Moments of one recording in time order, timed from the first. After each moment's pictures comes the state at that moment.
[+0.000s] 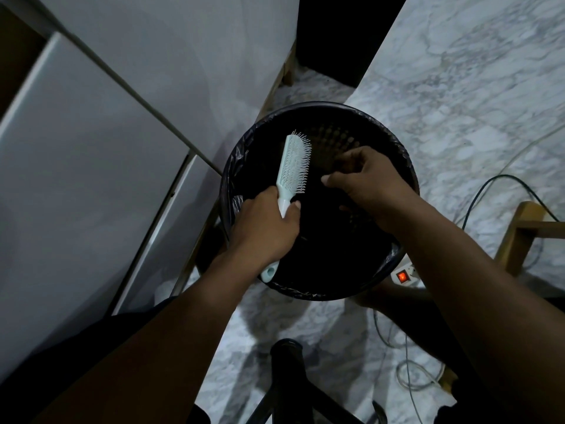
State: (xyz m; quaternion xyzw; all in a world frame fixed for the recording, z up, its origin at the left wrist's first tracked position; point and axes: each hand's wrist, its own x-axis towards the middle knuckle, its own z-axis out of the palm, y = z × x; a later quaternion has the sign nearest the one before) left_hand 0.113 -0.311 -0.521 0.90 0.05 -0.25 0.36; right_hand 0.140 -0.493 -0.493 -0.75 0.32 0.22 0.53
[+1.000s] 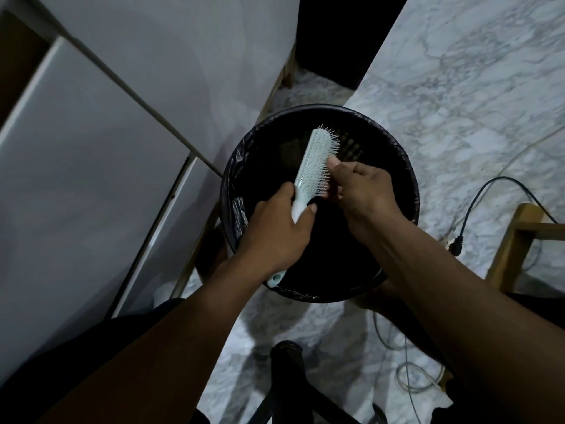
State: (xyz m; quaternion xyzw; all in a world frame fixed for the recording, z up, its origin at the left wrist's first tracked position) left_hand 0.108 -0.322 -0.509 0.87 0.00 -0.25 0.42; right_hand 0.133 -0.468 -0.510 -0.58 0.41 0.09 0.70
